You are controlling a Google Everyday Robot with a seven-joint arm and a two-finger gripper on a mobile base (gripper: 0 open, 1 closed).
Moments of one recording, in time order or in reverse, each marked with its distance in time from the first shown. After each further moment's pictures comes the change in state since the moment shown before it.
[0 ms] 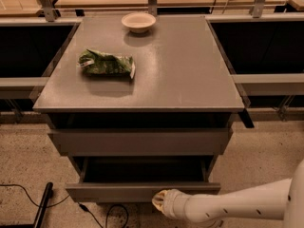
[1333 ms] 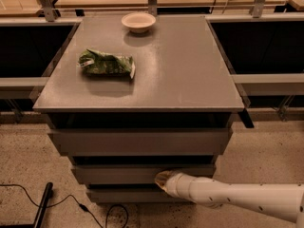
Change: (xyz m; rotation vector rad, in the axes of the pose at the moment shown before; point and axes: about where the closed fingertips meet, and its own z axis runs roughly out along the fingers) arm -0.010 -0.085 0.018 0.097 -0.095 -0.068
